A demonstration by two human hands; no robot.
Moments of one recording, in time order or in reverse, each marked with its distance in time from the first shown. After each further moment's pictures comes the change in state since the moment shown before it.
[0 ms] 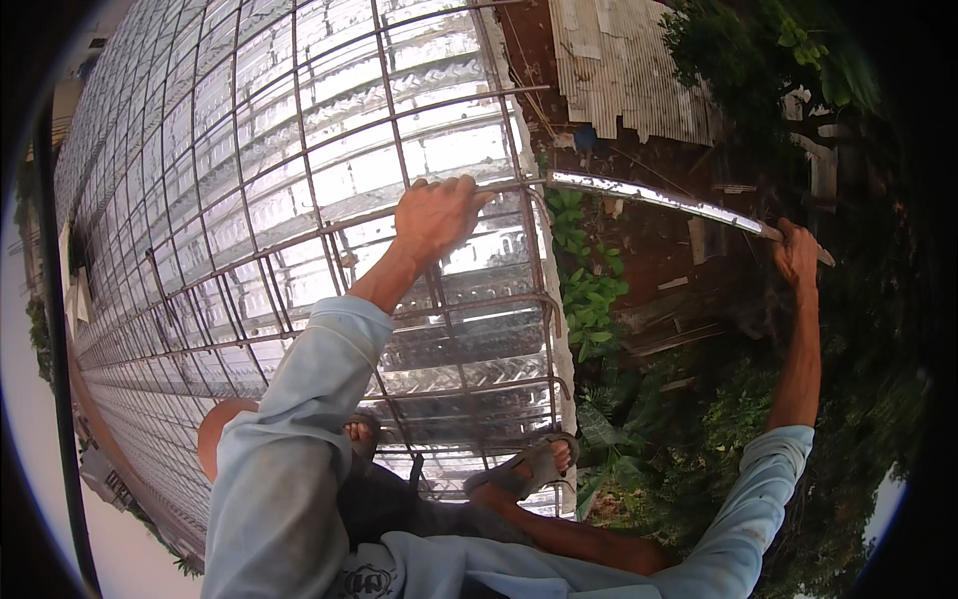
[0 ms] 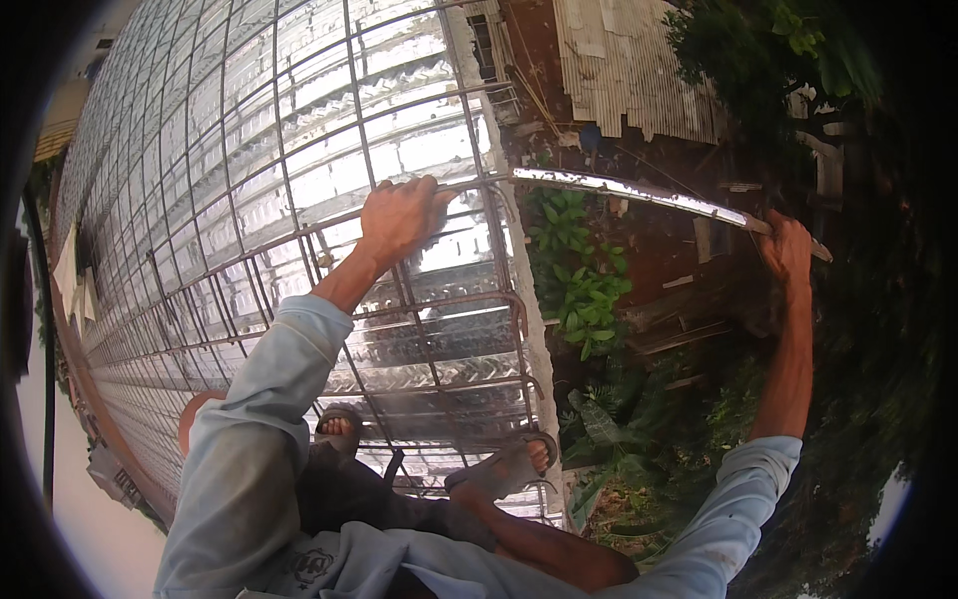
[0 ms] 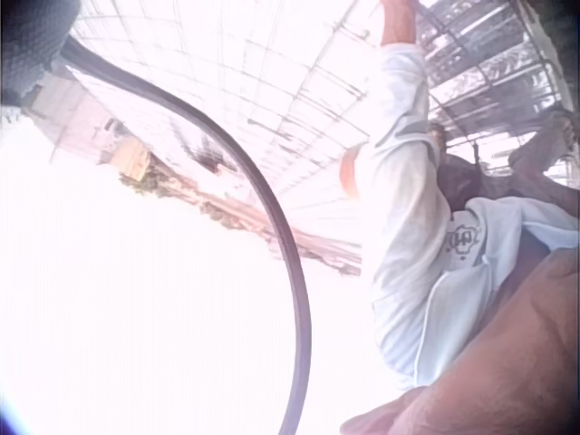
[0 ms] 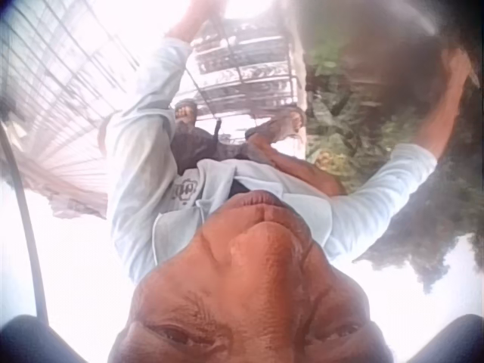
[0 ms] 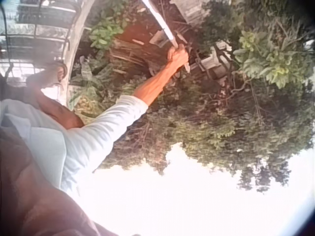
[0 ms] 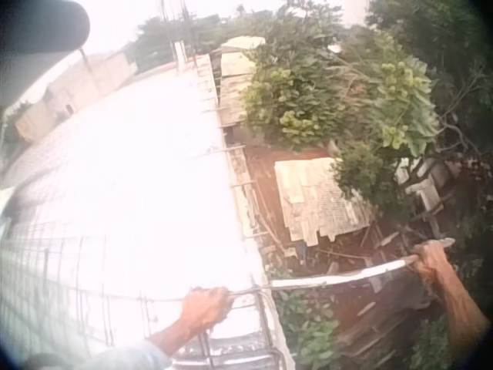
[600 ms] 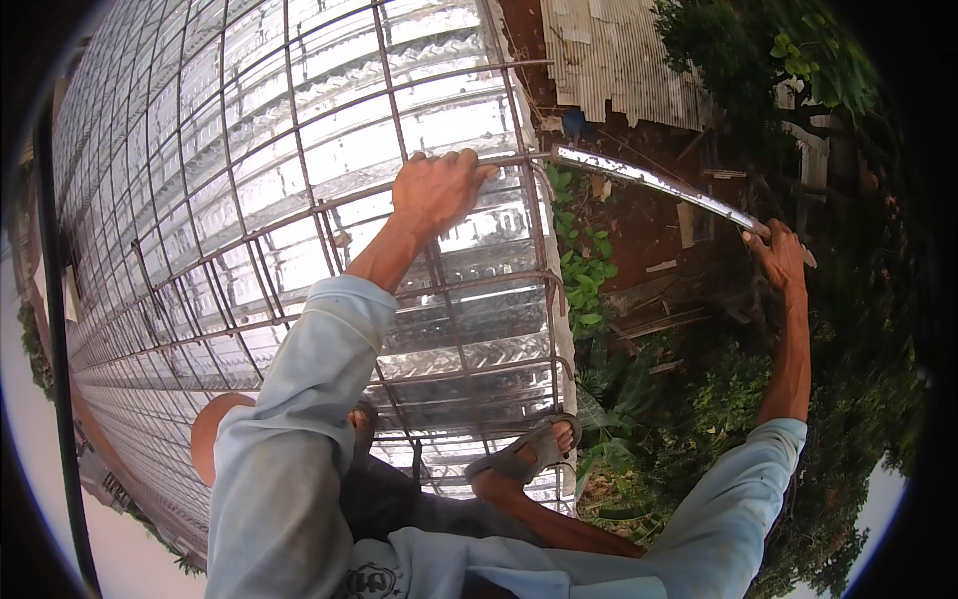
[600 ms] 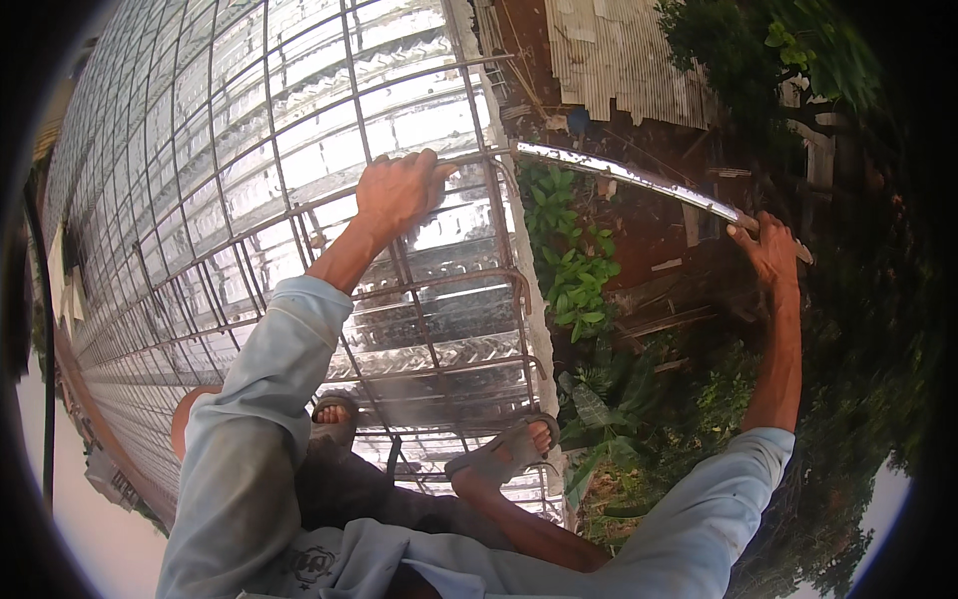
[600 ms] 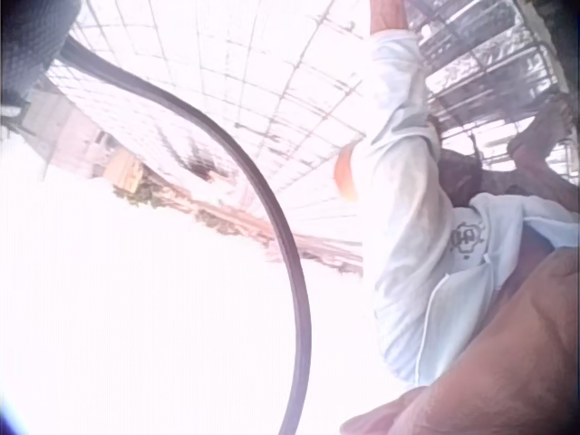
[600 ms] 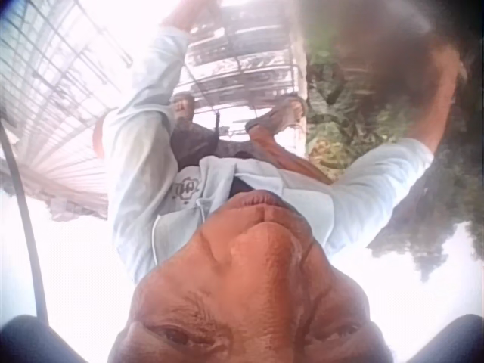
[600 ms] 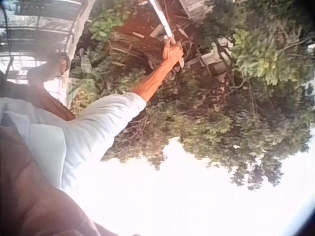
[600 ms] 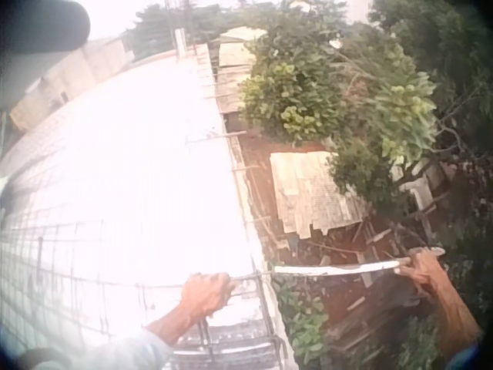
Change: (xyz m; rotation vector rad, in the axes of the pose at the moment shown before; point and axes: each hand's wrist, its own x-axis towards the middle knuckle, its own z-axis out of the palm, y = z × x) left_hand -0.001 -0.004 -0.001 0.020 -0.033 -0.020; right_hand -0.023 -0.052 -0.015 0.127 -0.278 0.199
